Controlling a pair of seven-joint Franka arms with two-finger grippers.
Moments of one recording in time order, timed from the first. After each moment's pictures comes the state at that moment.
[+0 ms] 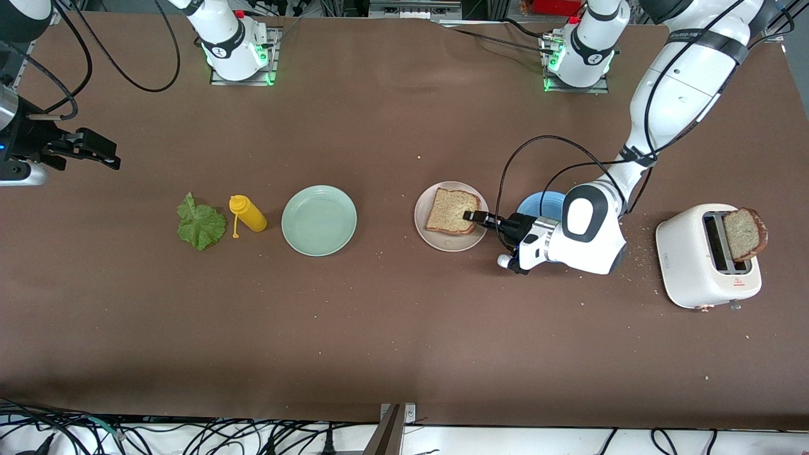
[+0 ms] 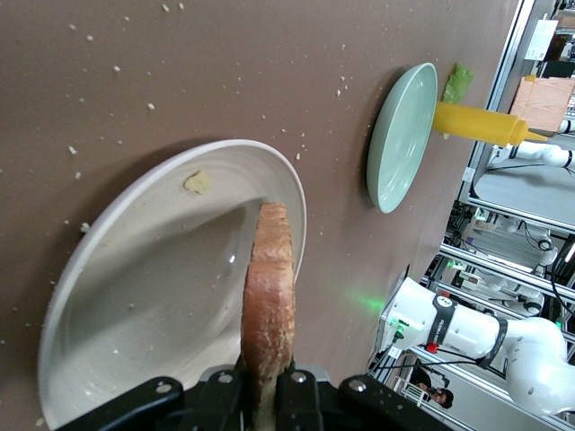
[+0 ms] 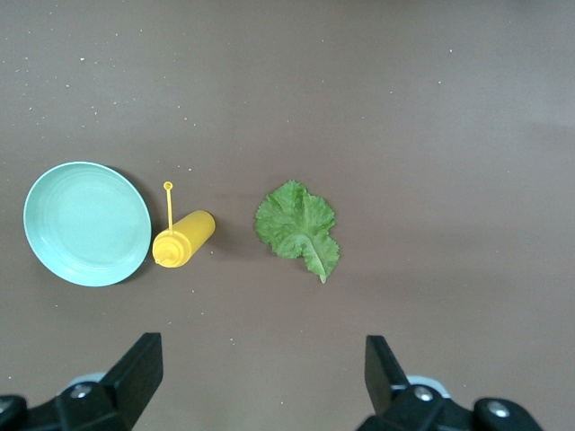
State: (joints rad) left arm 0.10 0.79 -0.43 -1.68 -0.79 1.97 0.41; right arm 0.00 0.05 -0.01 -1.61 -0.01 1.61 -0.04
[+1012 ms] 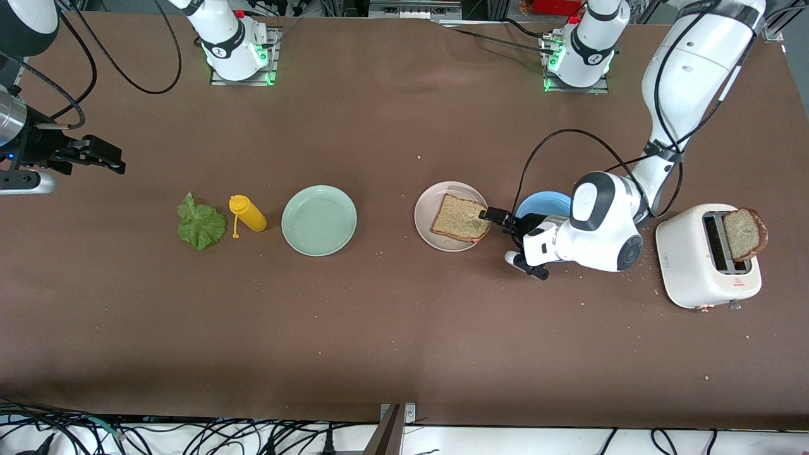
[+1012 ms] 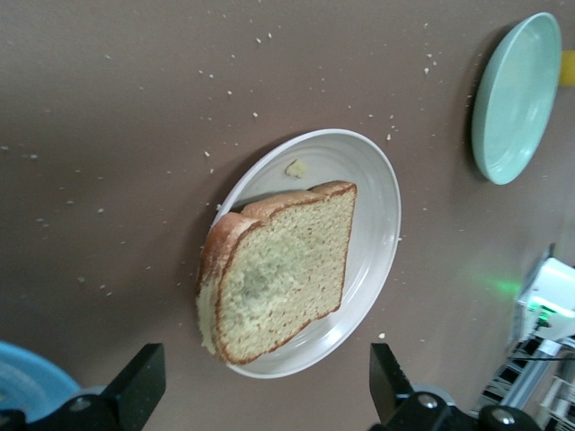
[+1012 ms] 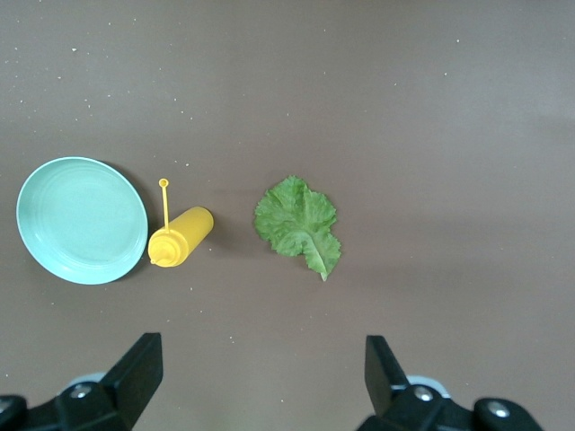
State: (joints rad) left arm 0.09 0.67 -0.43 -1.67 -0.40 1.98 0.27; right arm 0.00 0.07 -0.01 -1.61 -0.01 1.61 -0.04
